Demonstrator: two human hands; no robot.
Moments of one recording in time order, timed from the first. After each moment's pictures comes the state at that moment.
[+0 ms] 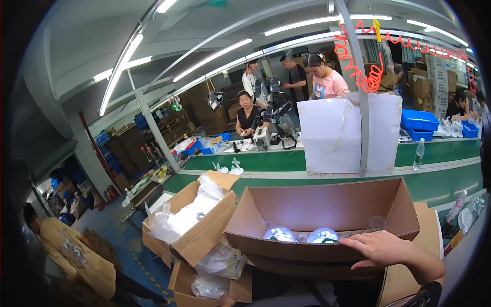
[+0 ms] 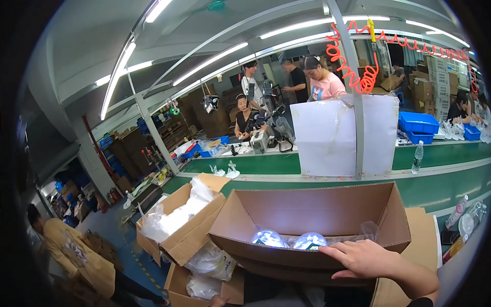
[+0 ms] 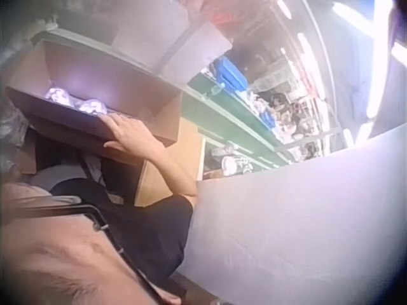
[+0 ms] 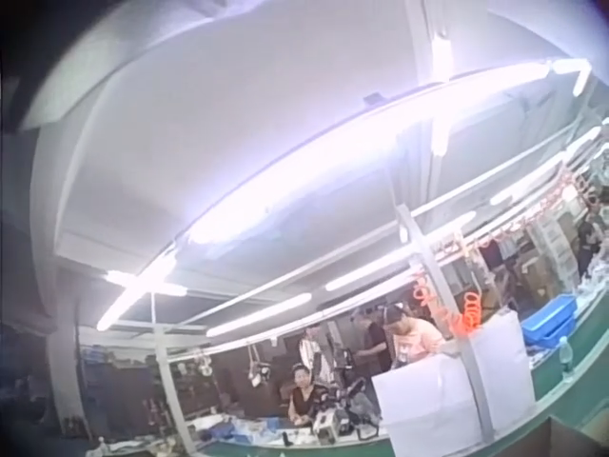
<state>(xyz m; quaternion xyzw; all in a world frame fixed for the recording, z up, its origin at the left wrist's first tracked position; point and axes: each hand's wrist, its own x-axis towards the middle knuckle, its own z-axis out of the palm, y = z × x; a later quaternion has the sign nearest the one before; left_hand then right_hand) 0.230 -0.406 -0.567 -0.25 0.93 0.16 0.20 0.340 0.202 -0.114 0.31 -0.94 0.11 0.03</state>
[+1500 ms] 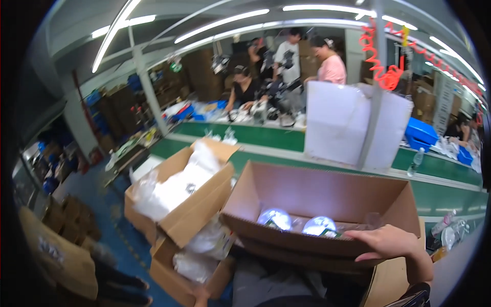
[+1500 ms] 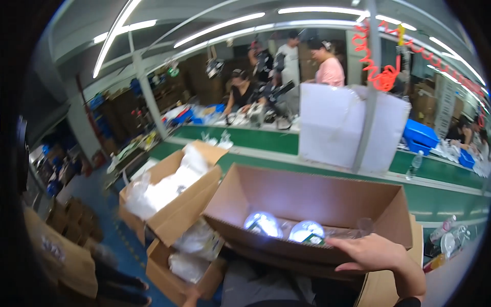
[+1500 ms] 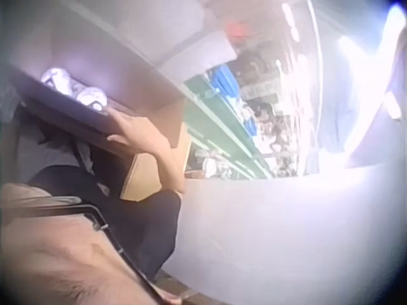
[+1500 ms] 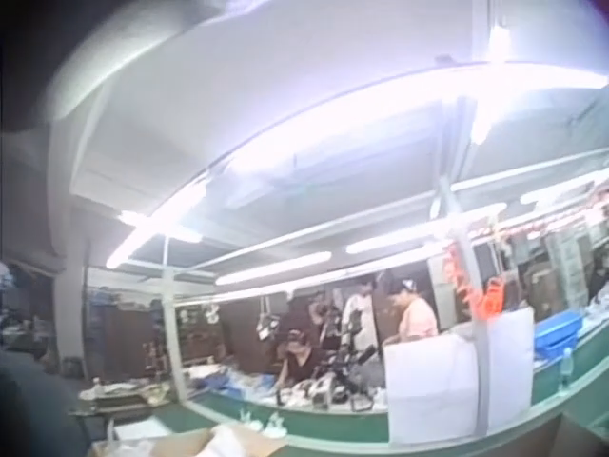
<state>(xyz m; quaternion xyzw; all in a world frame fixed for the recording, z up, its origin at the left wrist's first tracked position) 0.306 -0.471 -0.627 -0.16 0.97 0.00 0.18 0.320 0.180 -0.088 0.25 -0.96 0.11 -0.10</state>
